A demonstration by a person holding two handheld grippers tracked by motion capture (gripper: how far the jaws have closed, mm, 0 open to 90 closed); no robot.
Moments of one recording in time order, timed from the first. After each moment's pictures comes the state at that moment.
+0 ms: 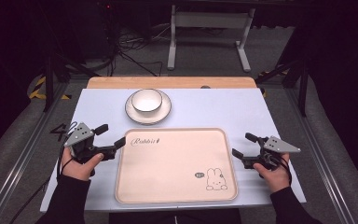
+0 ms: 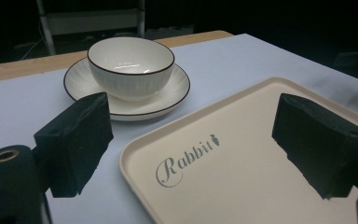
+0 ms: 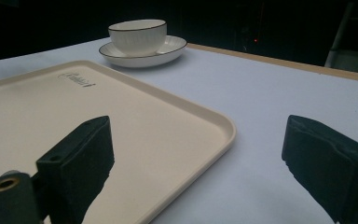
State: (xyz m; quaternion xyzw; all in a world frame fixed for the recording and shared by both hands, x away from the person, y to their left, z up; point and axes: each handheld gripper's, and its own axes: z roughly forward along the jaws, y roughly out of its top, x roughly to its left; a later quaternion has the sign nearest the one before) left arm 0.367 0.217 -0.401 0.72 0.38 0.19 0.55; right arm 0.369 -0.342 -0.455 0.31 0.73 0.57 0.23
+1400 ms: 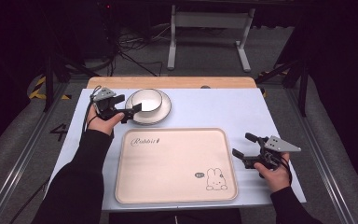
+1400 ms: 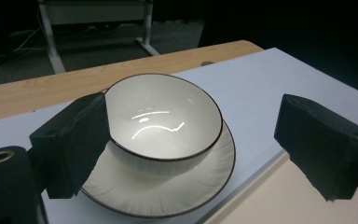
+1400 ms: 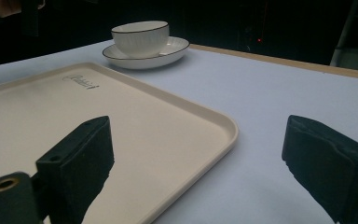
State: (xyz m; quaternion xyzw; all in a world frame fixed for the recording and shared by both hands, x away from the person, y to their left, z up) left arm 0.488 0.182 -0.389 0.72 0.40 0.17 0.54; right arm 0.370 -0.344 -0.455 0.31 0.73 0.57 0.22
